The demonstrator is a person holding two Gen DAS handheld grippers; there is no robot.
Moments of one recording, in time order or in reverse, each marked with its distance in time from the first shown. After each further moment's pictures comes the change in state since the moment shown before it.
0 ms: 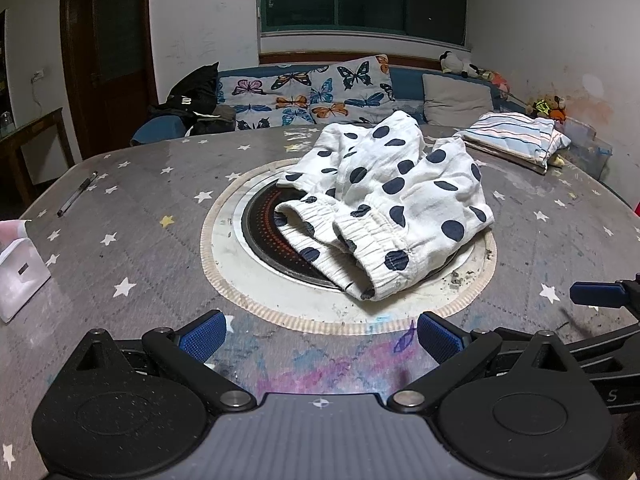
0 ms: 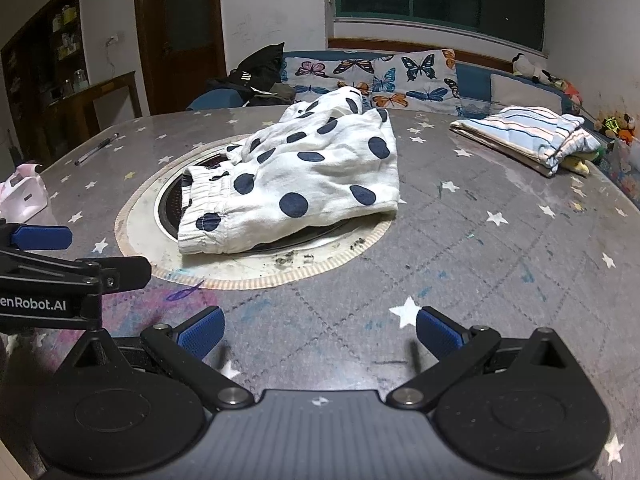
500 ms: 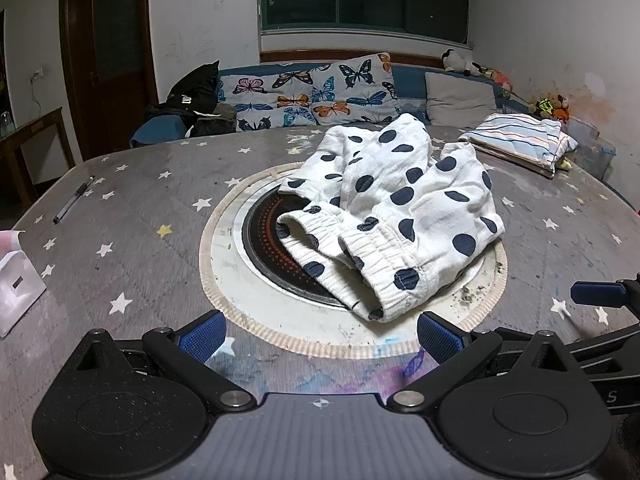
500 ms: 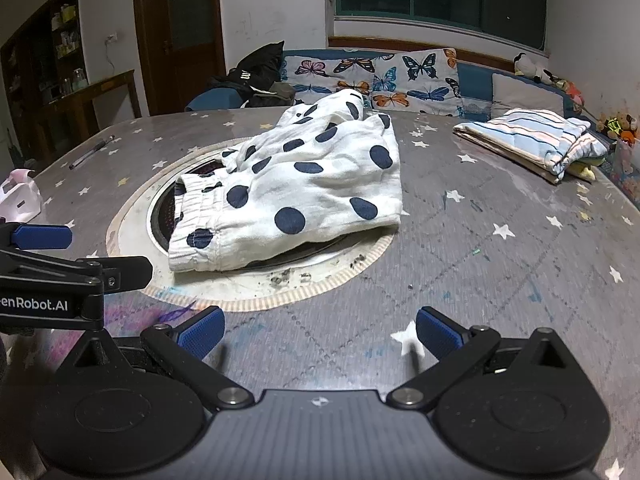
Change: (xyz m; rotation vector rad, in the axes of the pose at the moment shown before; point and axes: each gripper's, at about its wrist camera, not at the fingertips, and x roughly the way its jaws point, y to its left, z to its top) left arm 0.013 0.003 0.014 0.000 0.007 0.006; right arm 0.013 -0.003 0.014 0.001 0.004 -0.002
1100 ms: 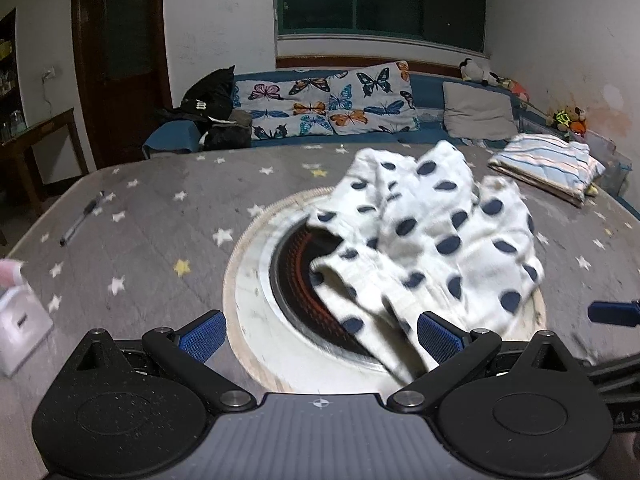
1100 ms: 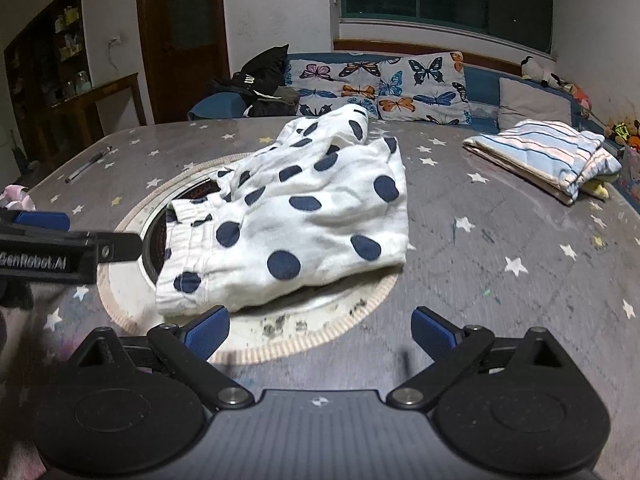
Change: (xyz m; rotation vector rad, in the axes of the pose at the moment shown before) left arm 0.026 0.024 0.042 -0.019 -0.026 0.047; right arm 0.020 -0.005 0.030 -0.006 -0.006 0.019
